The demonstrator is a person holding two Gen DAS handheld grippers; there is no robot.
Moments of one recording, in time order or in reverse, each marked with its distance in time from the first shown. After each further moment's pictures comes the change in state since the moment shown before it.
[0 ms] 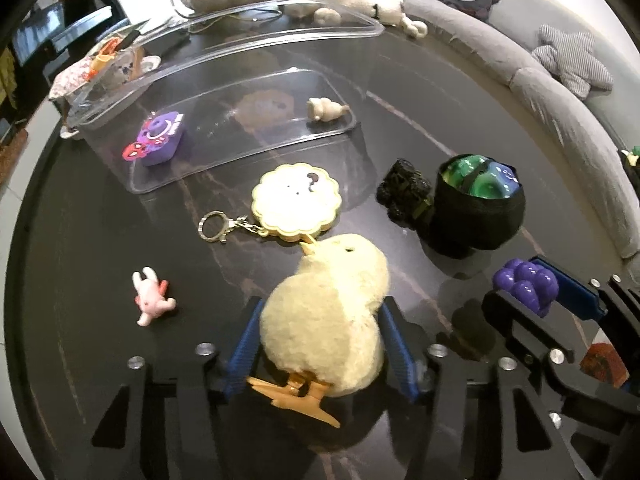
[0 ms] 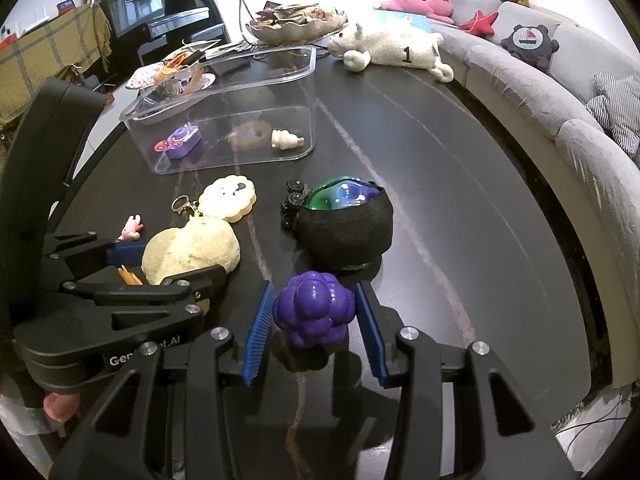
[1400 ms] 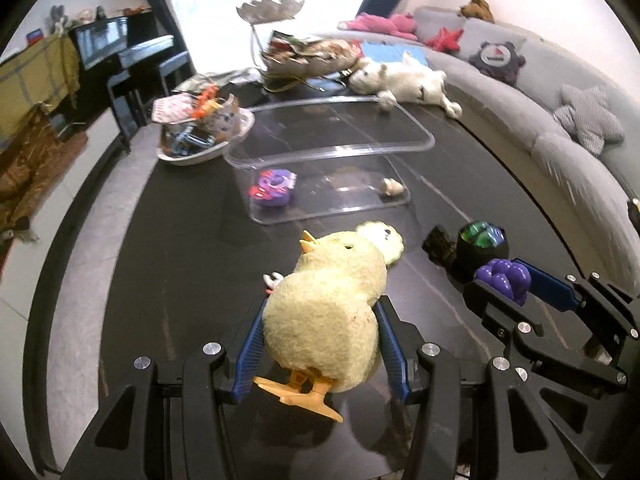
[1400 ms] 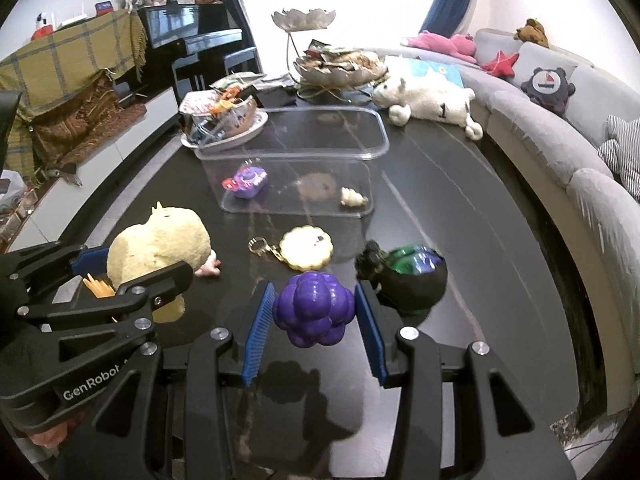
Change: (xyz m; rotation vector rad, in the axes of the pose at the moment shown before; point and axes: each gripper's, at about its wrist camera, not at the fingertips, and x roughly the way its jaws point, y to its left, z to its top) left arm -0.114 0.048 -0.033 -0.127 -0.235 0.125; right arm -0.058 0.067 0.023 -0.086 -0.123 0.045
